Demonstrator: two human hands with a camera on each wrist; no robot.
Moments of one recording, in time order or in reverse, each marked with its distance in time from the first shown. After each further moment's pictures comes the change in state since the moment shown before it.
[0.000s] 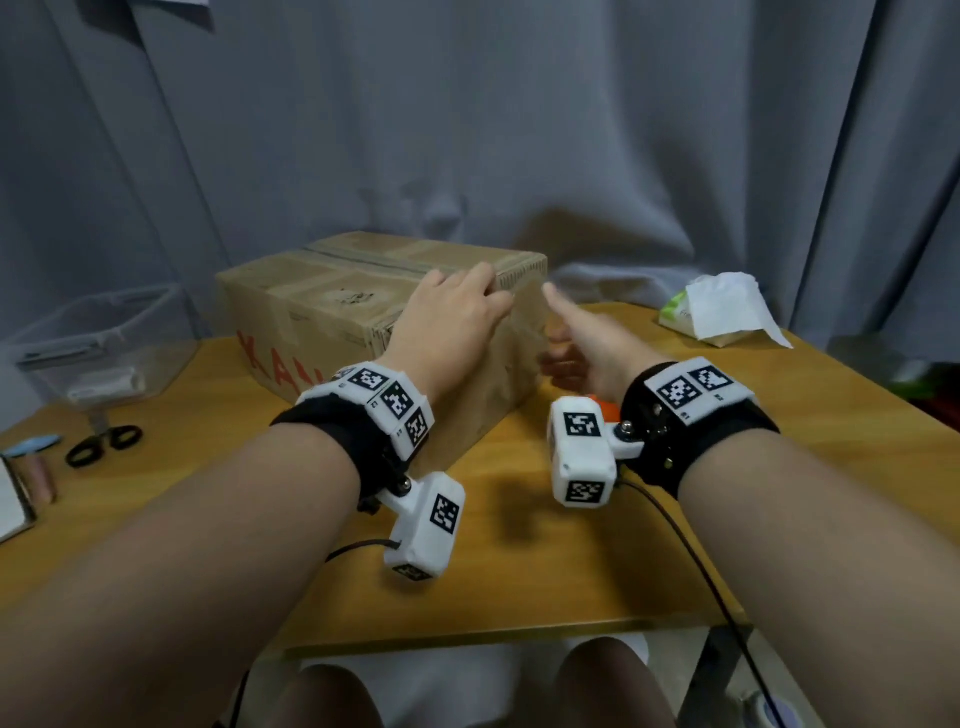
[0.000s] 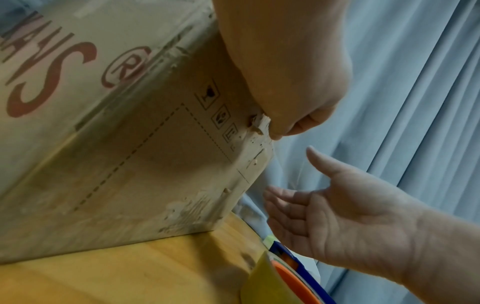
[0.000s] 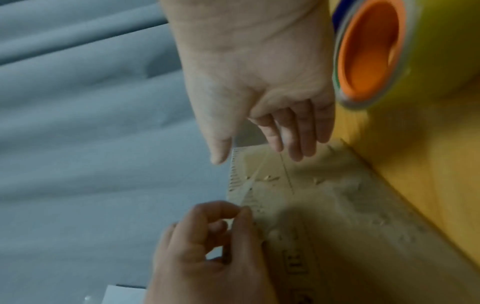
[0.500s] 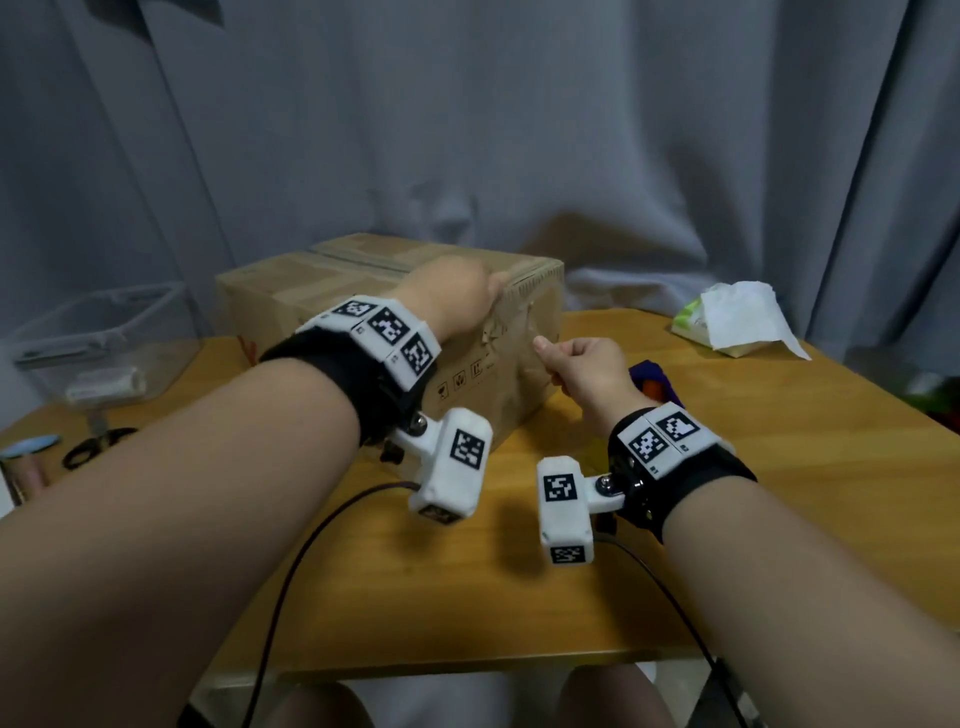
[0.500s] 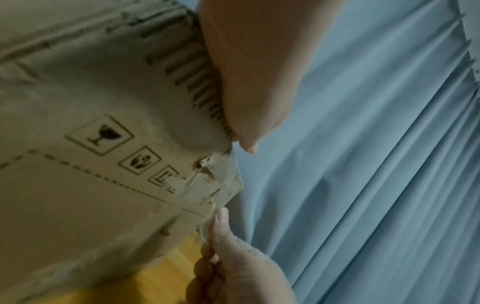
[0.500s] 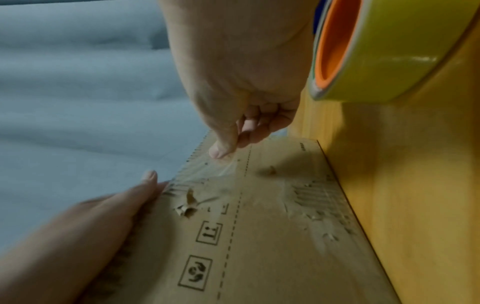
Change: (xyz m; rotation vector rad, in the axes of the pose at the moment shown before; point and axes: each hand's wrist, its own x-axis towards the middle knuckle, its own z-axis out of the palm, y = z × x) left_hand 0.041 -0.032 -0.011 -0.236 -0.442 -0.303; right_hand 0.015 0.030 0.017 -0.123 0.107 -0.299
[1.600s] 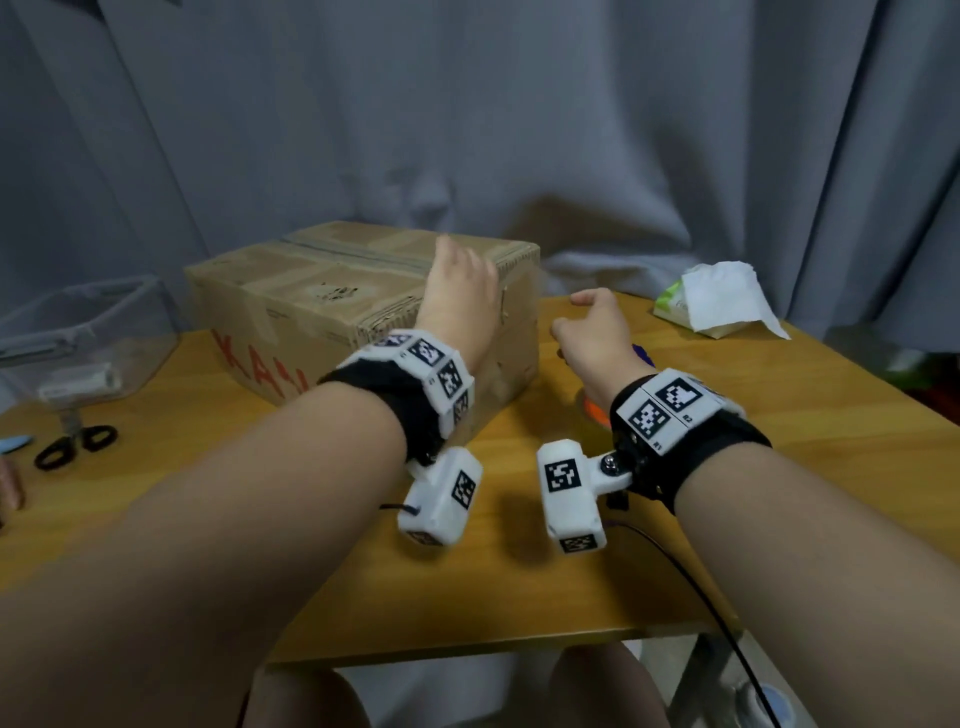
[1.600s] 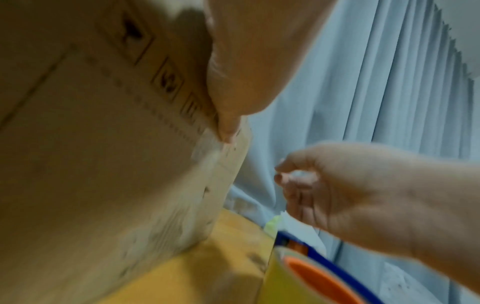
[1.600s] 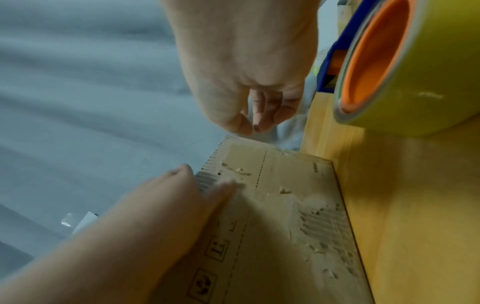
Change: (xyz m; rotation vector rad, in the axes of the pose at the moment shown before) left_hand -0.009 0.050 0.028 0.722 0.089 0.003; right_hand 0.010 -0.009 -0.021 -0.115 0.153 -0.039
